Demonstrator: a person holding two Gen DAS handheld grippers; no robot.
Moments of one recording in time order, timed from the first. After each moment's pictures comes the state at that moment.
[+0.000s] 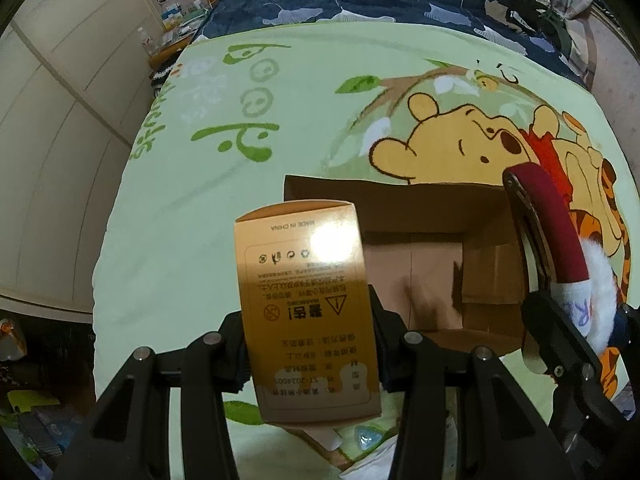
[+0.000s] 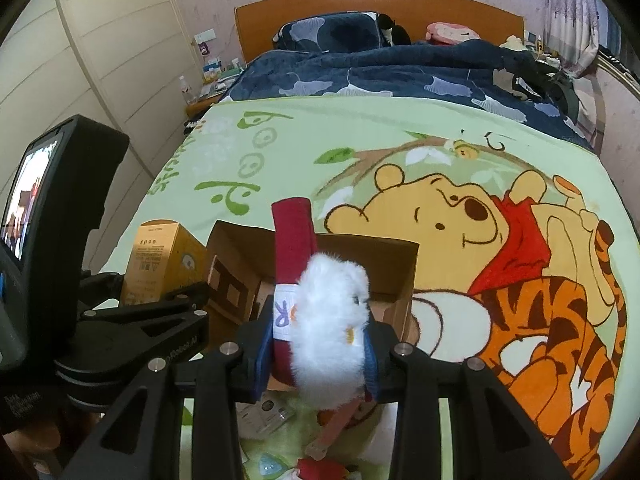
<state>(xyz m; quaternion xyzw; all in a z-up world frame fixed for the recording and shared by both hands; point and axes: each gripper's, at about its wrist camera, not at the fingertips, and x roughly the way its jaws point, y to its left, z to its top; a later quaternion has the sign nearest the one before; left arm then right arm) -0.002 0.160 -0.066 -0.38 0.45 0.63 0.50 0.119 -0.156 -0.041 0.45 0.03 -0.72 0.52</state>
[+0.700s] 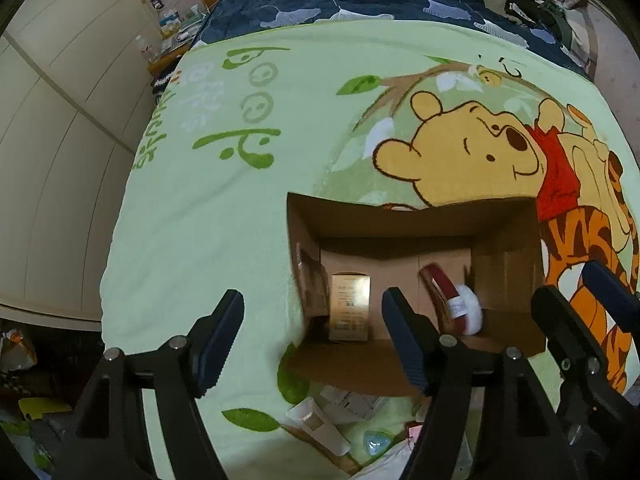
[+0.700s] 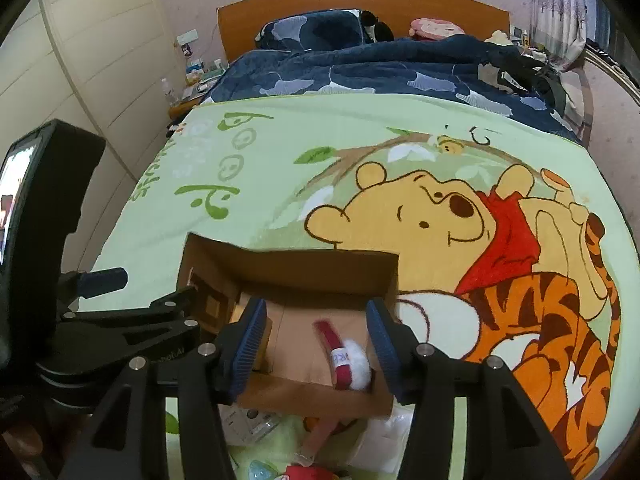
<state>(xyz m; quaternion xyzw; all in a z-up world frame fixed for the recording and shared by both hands) 0.002 0.170 -0.068 -0.37 0.47 0.64 0.49 0.108 -0.159 -0.046 0.45 0.05 -0.72 0.53</state>
